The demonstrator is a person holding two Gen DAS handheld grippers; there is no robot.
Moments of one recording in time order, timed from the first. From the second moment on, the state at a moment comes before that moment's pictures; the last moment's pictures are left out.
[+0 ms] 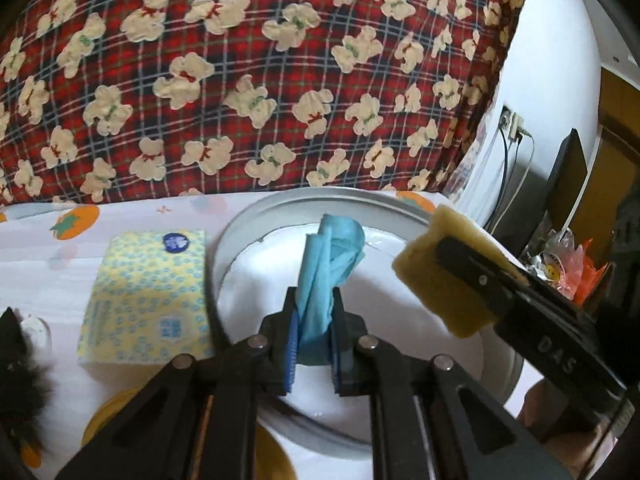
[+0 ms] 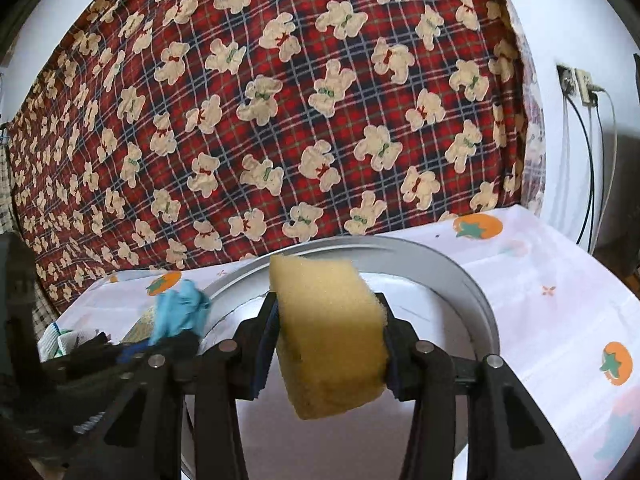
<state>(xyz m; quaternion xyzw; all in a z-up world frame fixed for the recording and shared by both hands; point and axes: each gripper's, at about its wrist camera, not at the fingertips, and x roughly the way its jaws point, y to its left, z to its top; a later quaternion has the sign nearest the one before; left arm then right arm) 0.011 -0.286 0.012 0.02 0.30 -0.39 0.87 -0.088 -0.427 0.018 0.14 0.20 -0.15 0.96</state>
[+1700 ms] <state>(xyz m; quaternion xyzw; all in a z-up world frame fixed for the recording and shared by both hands) -0.054 -0.128 0.026 -0.02 0.09 -0.24 0.97 -0.137 -0.380 0.034 0.11 0.04 -0.27 0.96</state>
